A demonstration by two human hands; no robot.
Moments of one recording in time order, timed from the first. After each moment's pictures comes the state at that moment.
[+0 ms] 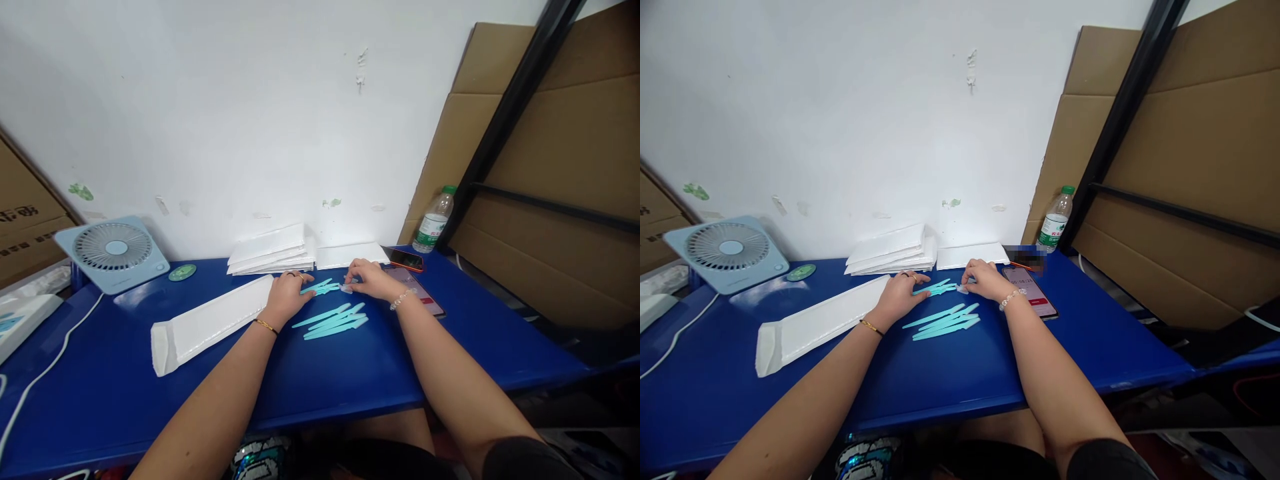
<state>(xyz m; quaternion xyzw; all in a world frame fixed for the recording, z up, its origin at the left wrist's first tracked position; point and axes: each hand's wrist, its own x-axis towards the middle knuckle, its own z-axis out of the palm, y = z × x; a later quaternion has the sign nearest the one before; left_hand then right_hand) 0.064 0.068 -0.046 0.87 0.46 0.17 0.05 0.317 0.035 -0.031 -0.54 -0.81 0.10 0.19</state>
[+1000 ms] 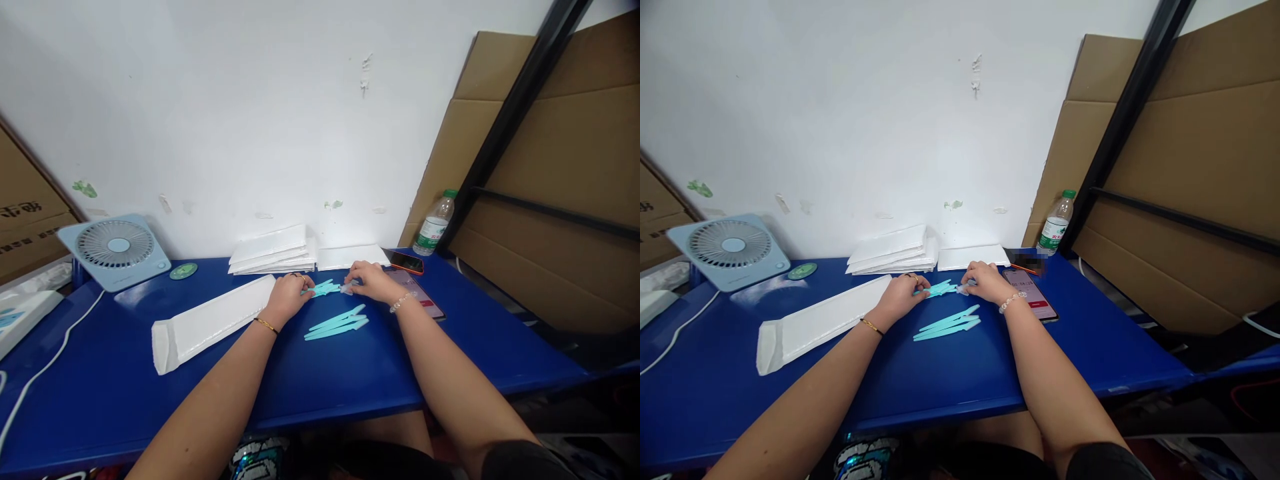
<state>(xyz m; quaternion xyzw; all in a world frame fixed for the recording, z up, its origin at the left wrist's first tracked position) 0.062 0.070 -0.043 0.88 0.43 0.18 0.07 0.317 0.033 -0.029 -0.55 -0.81 0.08 0.19</state>
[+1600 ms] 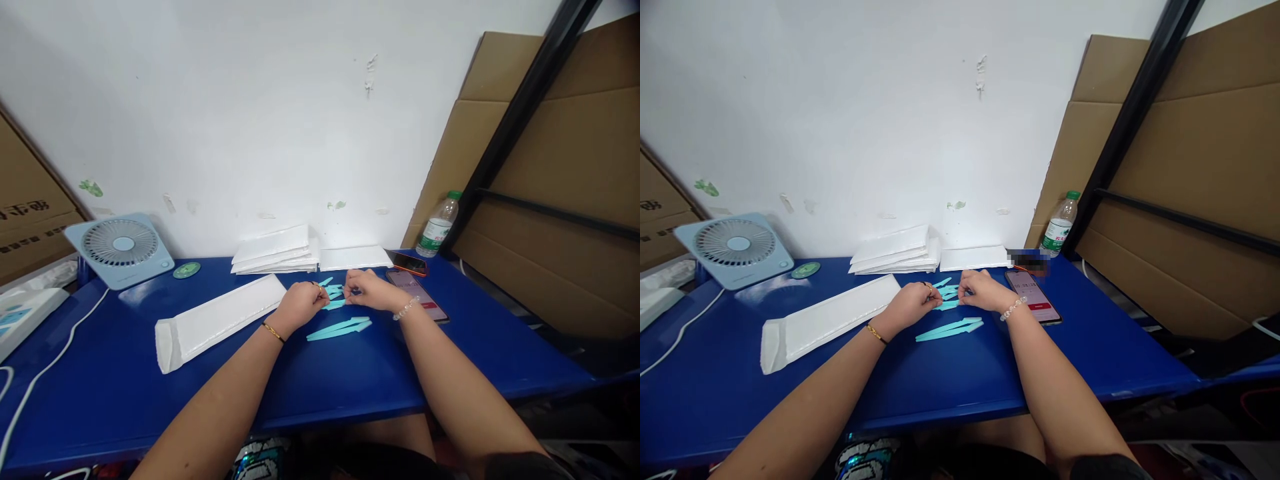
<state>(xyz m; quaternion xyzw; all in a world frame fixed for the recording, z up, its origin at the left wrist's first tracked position) 0.075 0.047 -0.037 0.92 0.35 0.16 0.11 0.298 0.021 -0.021 -0.49 -0.85 0.13 0.14</state>
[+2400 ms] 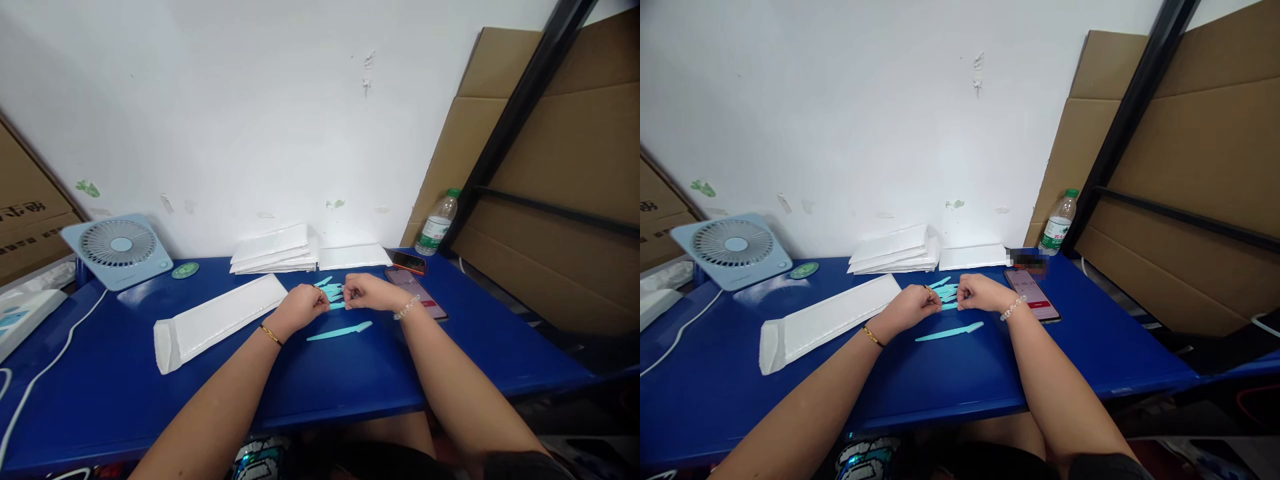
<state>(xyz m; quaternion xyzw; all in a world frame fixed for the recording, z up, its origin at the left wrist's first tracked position) 0.076 0.041 -0.033 0.92 0.34 0.13 0.16 0.300 0.020 -0.023 -0.46 -0.85 0.21 0.15</state>
